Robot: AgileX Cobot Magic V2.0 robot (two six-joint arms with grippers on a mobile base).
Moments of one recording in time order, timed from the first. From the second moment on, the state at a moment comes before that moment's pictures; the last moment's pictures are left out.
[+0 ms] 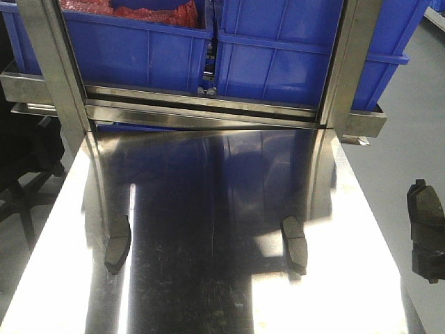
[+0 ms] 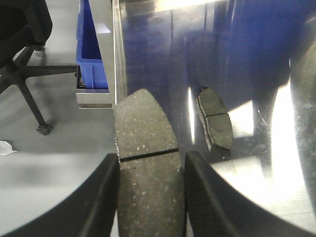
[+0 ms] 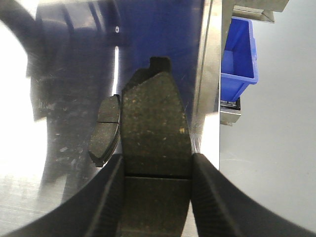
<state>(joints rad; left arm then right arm) -0.06 0.69 -0.59 -0.05 0.68 -0.04 0.08 0.74 -0.61 0.12 0.61 -0.09</state>
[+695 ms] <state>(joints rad) -0.06 0.69 -0.59 -0.05 0.68 -0.04 0.08 0.74 -0.61 0.12 0.62 -0.09</state>
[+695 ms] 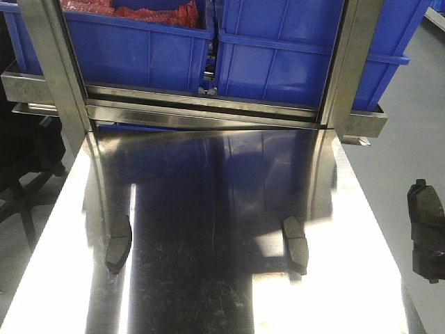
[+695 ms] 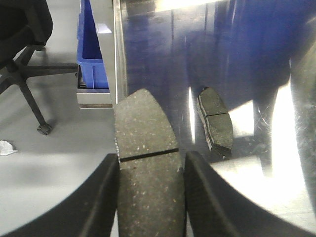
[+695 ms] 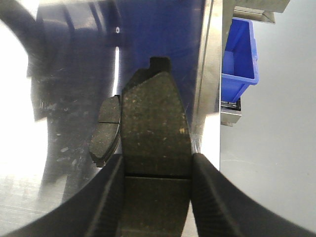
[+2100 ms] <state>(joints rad) -0.06 0.69 -0.59 -0.05 0.68 -0.04 0.08 0.74 -0.61 0.12 0.63 -0.09</state>
